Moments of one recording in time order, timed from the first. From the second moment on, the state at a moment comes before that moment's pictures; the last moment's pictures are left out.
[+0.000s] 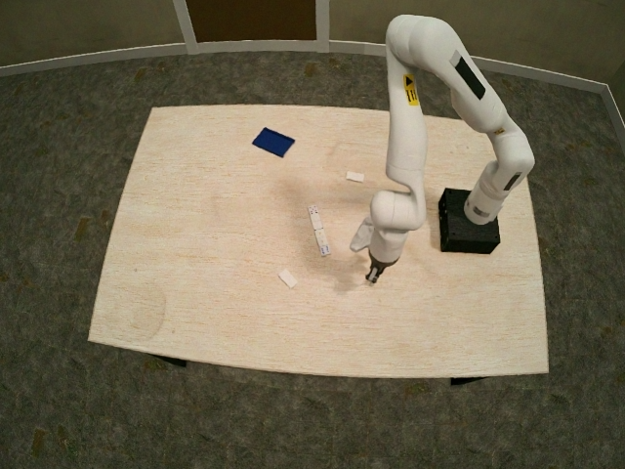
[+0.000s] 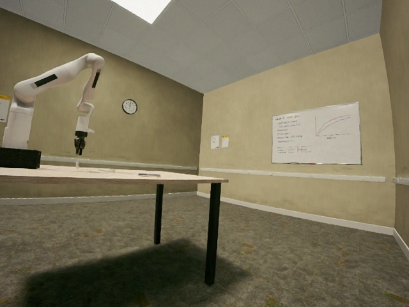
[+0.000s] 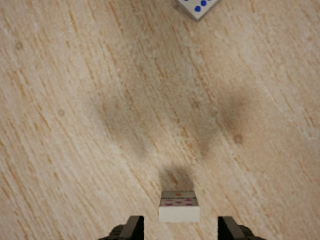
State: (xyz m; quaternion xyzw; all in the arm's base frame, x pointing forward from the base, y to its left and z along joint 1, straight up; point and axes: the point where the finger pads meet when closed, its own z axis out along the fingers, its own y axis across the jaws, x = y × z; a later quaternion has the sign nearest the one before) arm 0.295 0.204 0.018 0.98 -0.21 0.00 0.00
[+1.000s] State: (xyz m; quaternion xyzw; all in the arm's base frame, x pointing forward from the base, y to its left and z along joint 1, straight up) arm 0.295 0.204 0.005 0.98 -0.21 0.00 0.00
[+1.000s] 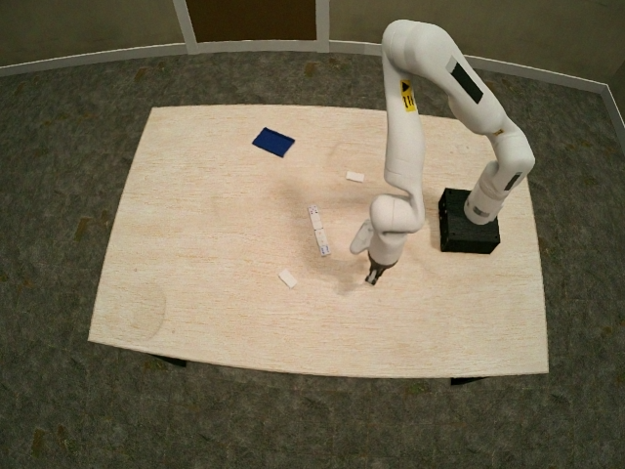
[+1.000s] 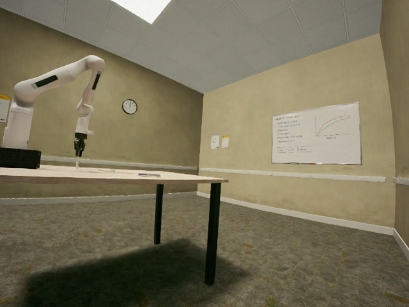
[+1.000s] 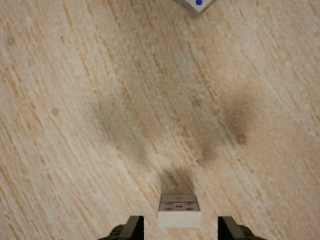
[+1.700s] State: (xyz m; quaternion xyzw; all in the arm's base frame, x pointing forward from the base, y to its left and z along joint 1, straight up) arm 0.295 0.204 -0.012 0.98 -0.21 0.00 0.00
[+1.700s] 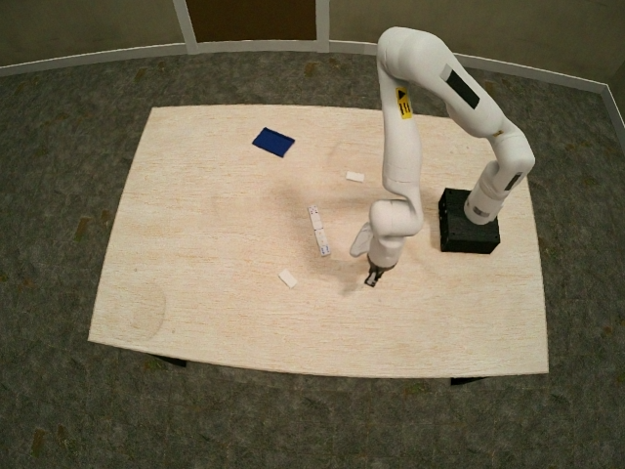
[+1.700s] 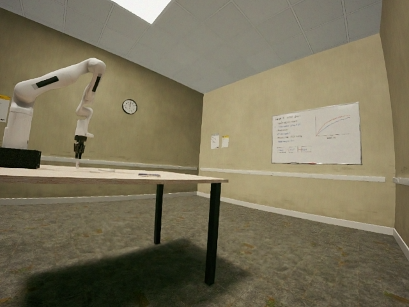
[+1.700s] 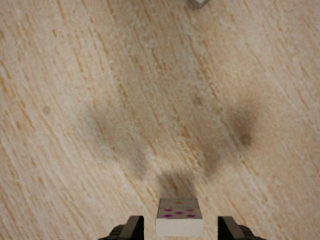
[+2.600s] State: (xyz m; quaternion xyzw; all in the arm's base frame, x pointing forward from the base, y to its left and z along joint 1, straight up) arm 0.295 0.204 -0.015 0.98 -0.21 0.00 0.00
